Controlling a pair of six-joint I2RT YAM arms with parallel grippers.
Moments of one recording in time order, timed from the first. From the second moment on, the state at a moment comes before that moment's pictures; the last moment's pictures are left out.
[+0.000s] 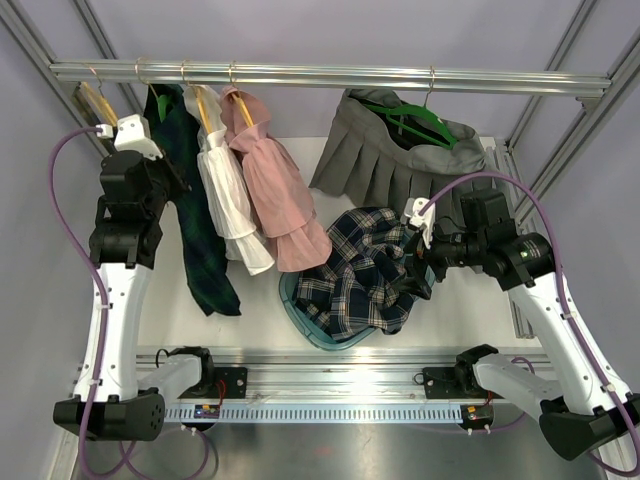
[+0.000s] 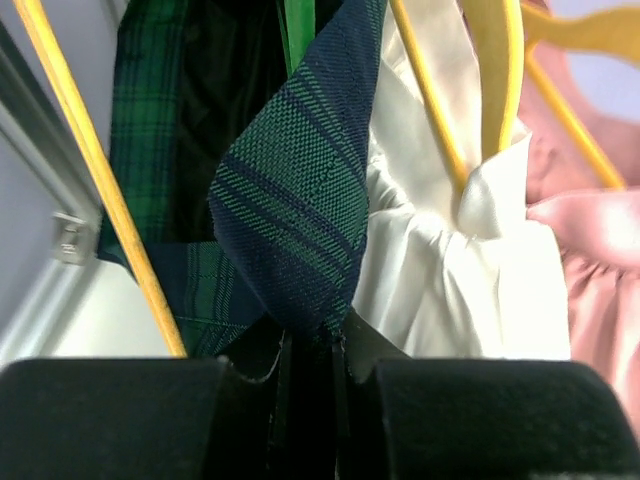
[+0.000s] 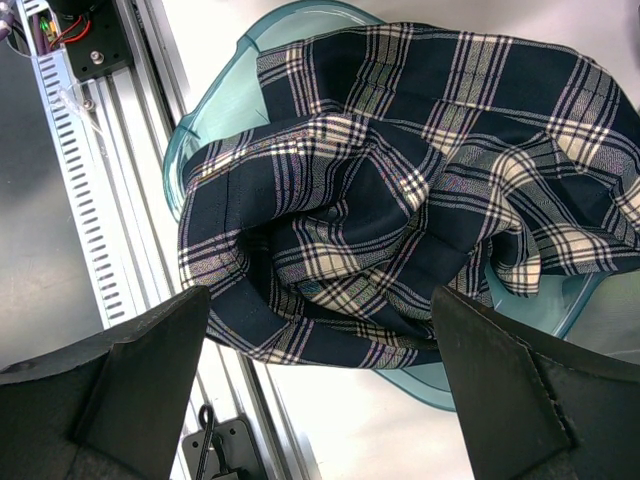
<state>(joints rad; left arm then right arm) 0.00 1.04 1.34 -0.54 -0.07 -0.25 0.36 0.98 1.21 -1.02 -0.72 -0.52</state>
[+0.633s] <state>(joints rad) 0.00 1.00 1.15 -0.25 -0.03 -0.40 0.36 0.96 1.17 -1.01 -0.72 -0.52</state>
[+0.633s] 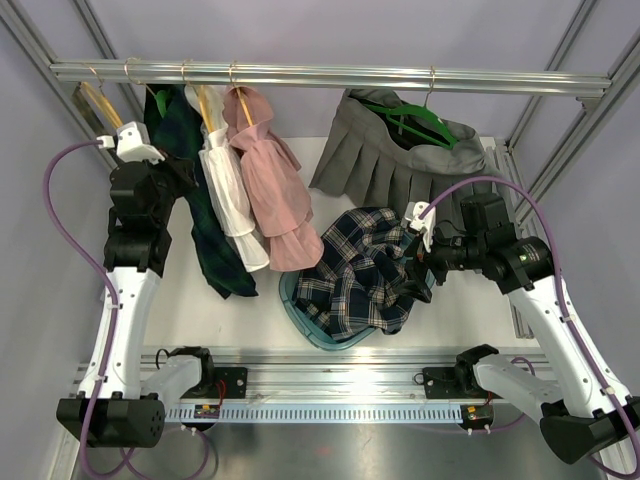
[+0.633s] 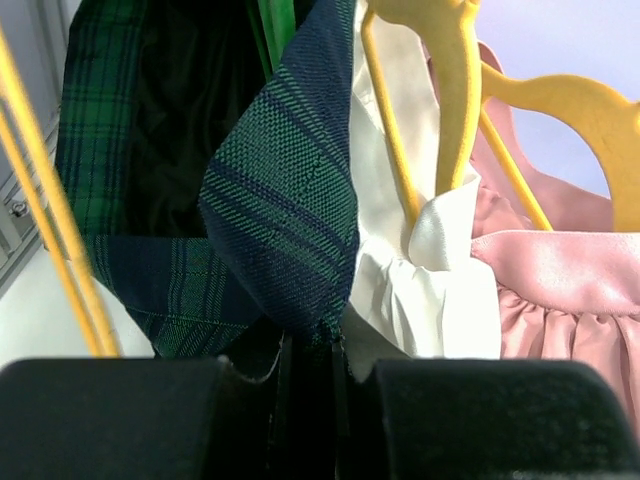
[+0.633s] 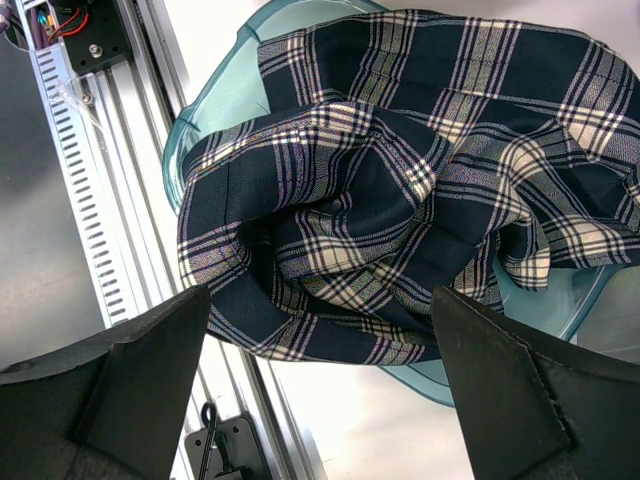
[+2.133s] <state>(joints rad) 0.09 1.04 1.46 -0.67 0.05 -0.16 0.35 0.95 1.14 -0.99 -0.73 -0.51</state>
